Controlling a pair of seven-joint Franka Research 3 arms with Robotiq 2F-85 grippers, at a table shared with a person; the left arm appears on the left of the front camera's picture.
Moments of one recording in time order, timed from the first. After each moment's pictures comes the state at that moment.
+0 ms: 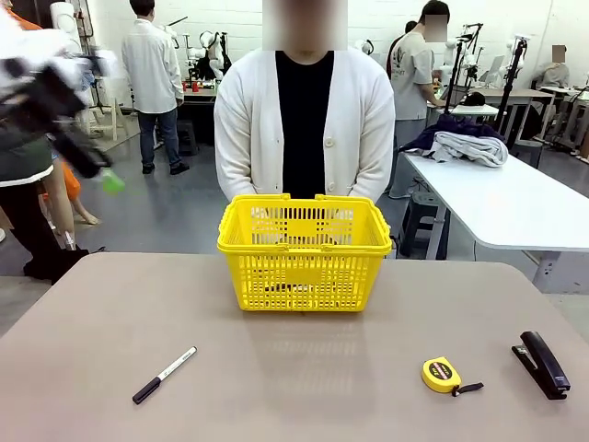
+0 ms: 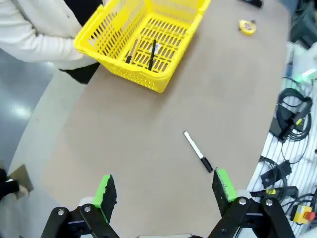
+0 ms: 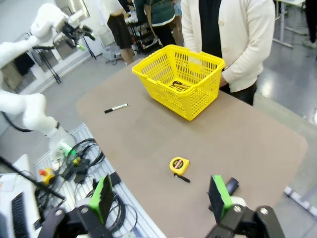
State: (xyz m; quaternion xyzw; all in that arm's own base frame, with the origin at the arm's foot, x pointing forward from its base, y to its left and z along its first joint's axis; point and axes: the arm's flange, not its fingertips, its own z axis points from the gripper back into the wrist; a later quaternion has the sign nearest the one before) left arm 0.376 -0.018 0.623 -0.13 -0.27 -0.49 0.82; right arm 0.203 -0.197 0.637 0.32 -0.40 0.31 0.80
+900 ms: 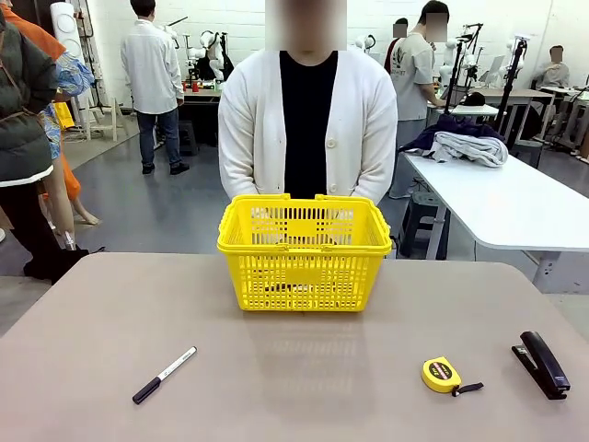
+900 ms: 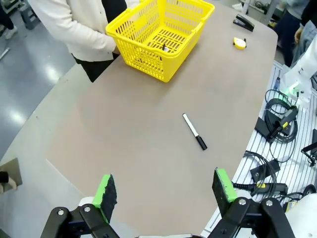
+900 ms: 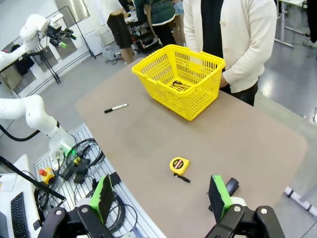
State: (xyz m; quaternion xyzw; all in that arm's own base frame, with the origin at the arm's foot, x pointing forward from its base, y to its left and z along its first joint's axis) left arm 0.313 0.118 0.638 -0.18 -0.32 -0.43 0.82; right arm 0.203 -0.197 0.637 0.32 -0.40 0.31 0.80
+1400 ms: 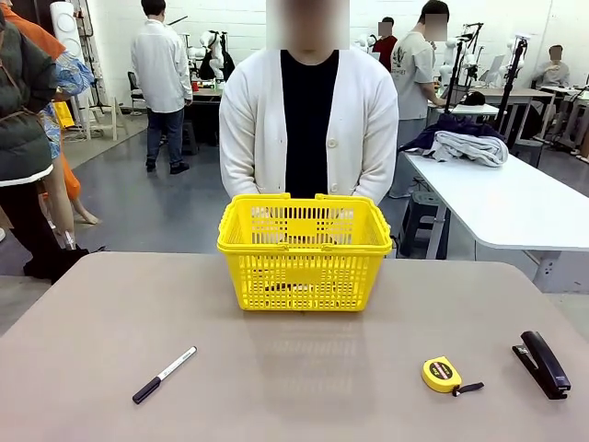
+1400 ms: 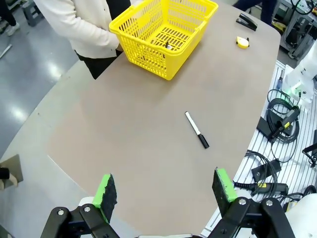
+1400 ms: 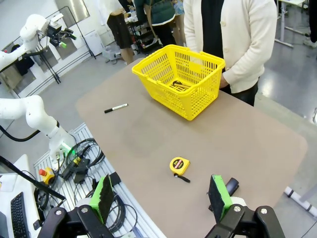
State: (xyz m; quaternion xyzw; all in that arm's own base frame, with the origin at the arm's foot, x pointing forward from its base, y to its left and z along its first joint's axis) left arm 0.311 0.124 0.639 -0.18 -0.32 -0.43 0.83; right arm 0.203 -0.197 0.637 0.32 -0.40 0.31 0.80
